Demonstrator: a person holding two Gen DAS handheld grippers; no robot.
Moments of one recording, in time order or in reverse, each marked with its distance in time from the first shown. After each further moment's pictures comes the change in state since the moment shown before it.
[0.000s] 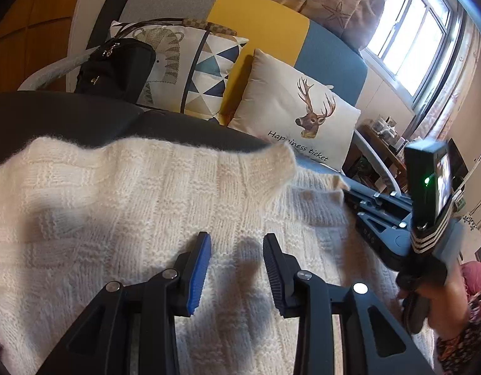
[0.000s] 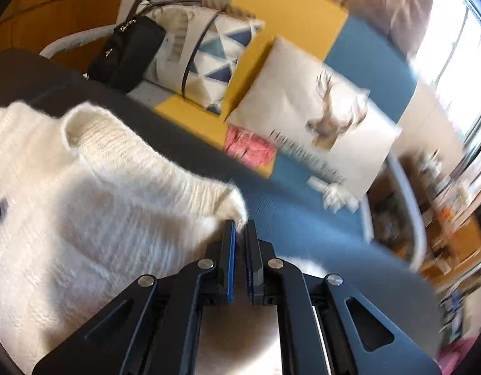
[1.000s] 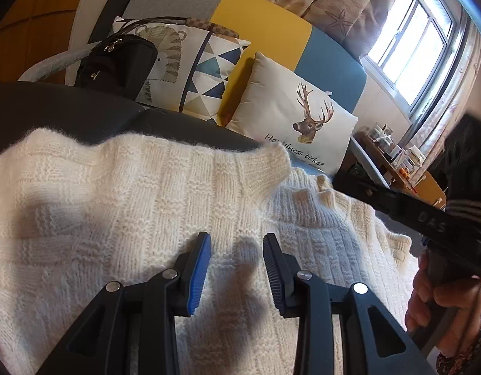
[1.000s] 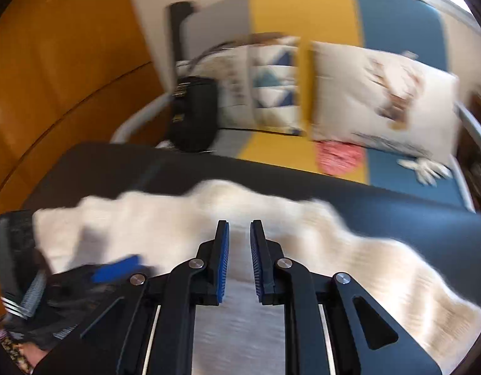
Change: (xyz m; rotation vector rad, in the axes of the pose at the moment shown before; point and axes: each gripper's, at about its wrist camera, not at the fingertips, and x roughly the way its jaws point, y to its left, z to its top) left arm 0.001 0.005 -0.001 -0.033 -0.011 -0.033; right arm -0.037 0.010 0.020 0.268 -0.083 0.482
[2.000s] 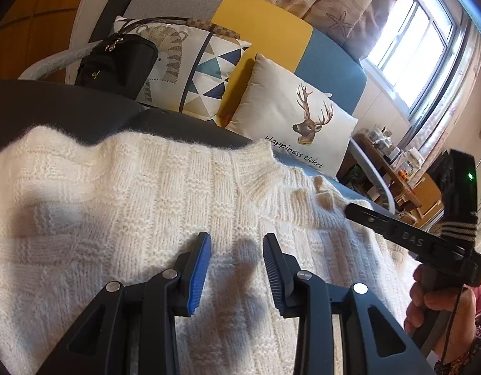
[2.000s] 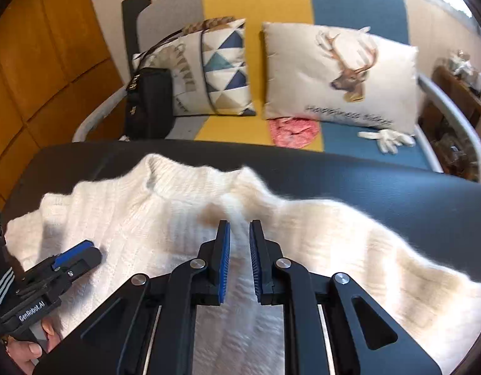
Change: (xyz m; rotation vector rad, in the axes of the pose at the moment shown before) left arm 0.000 -0.003 -0.002 0.013 -0.004 0.017; right arm -0.008 -0.038 -0.026 0.141 0.063 -0.189
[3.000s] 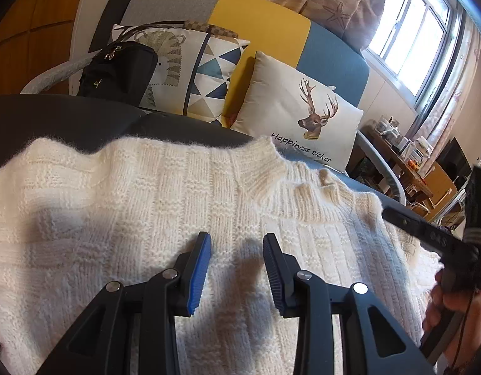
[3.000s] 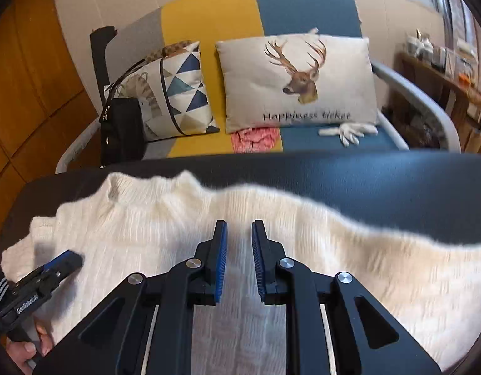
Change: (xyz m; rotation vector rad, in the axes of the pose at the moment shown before) left arm 0.002 -0.009 0.001 0.032 0.001 0.043; right arm -0.031 -0.053 -0.014 0.130 -0.093 -0.090
